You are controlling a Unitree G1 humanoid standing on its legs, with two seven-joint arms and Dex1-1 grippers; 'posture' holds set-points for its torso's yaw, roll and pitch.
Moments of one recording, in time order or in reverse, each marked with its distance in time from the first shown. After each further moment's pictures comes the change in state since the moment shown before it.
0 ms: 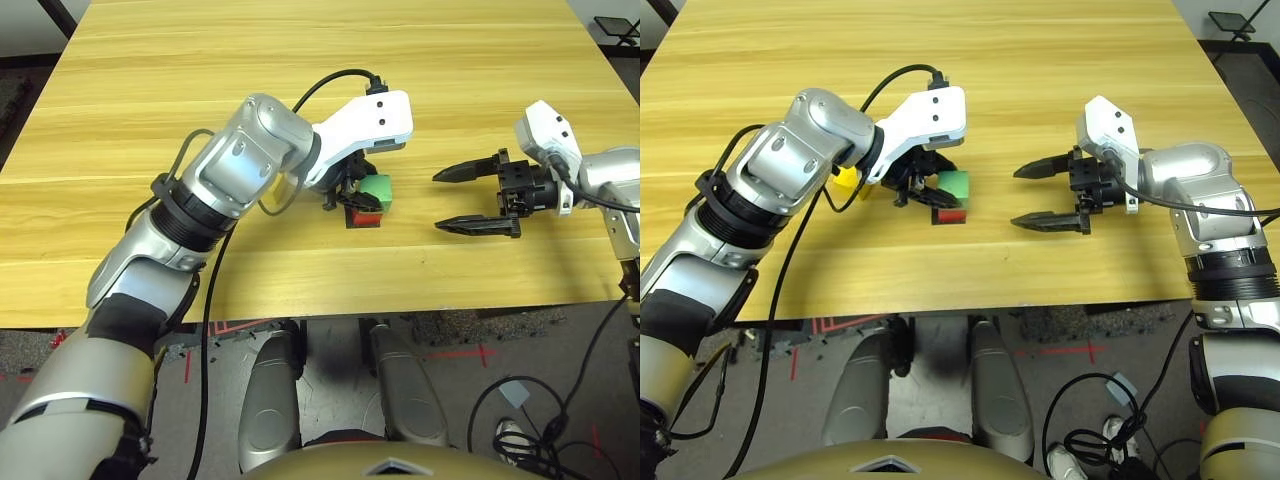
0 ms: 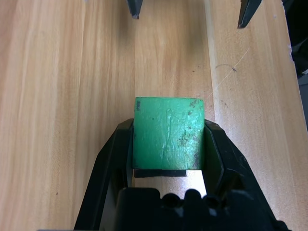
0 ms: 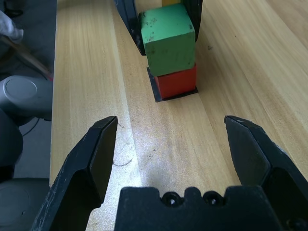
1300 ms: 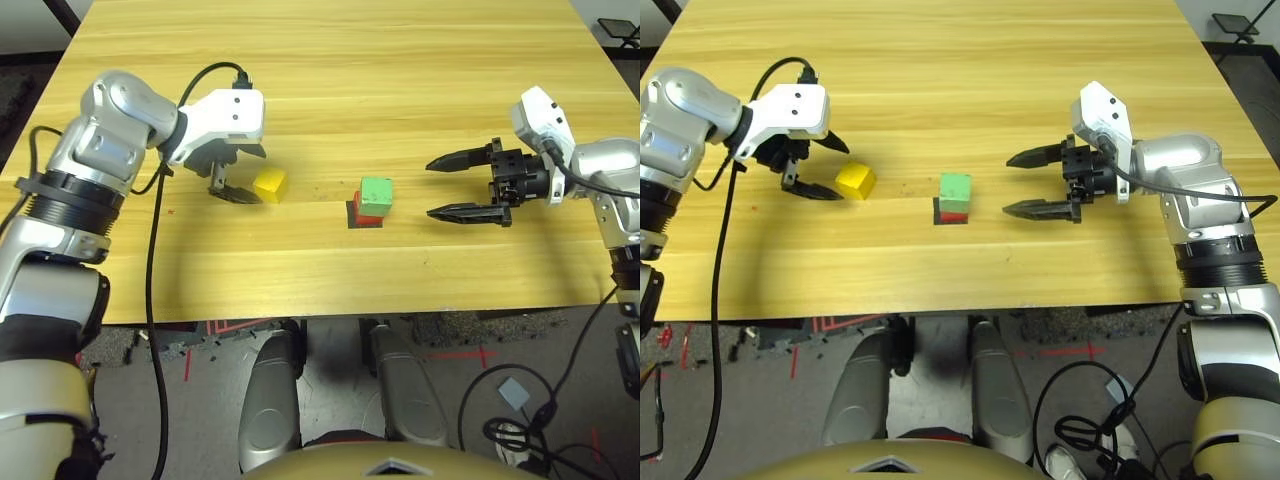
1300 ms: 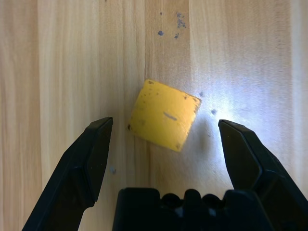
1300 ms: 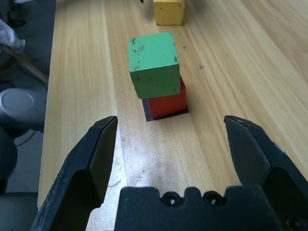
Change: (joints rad) left arm 0.037 0.310 0.120 0.484 0.147 -0.710 -0.260; right arm -0.069 0.042 0.009 0.051 -0.002 0.006 -0.004
